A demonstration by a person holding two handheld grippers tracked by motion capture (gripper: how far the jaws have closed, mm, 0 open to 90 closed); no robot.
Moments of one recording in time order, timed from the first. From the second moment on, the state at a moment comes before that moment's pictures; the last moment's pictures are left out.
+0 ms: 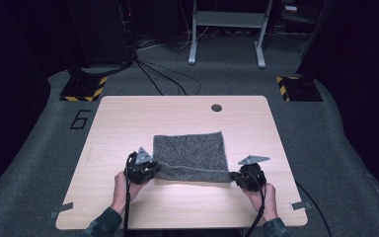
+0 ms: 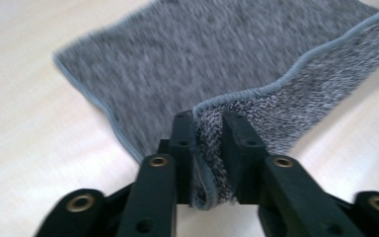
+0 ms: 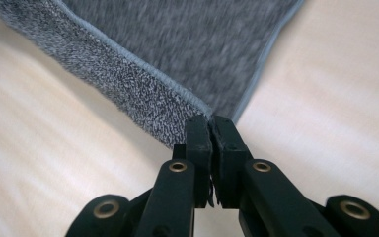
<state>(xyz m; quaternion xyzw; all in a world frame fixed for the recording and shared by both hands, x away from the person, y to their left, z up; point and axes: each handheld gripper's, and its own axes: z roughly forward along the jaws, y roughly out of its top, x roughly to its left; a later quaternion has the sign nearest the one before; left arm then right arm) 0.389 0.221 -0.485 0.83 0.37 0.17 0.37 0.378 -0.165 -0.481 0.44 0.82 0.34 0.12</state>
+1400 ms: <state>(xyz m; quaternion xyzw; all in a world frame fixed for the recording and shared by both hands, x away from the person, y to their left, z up) 0.389 0.224 -0.513 0.84 0.42 0.21 0.27 0.408 -0.157 -0.516 0.51 0.79 0.29 0.18</state>
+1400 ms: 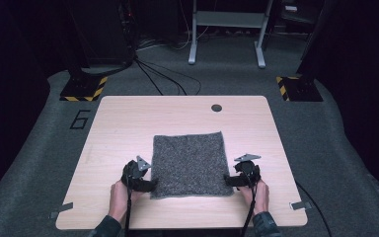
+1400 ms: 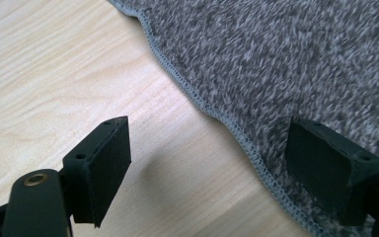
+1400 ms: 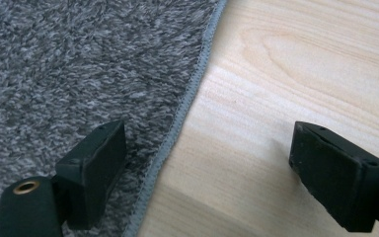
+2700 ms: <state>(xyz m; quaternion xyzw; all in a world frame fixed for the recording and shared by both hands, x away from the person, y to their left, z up) 0.410 0.246 -0.489 0.82 0.45 0.18 0.31 0.387 -0.154 -0.492 0.49 0.79 0.33 0.15</state>
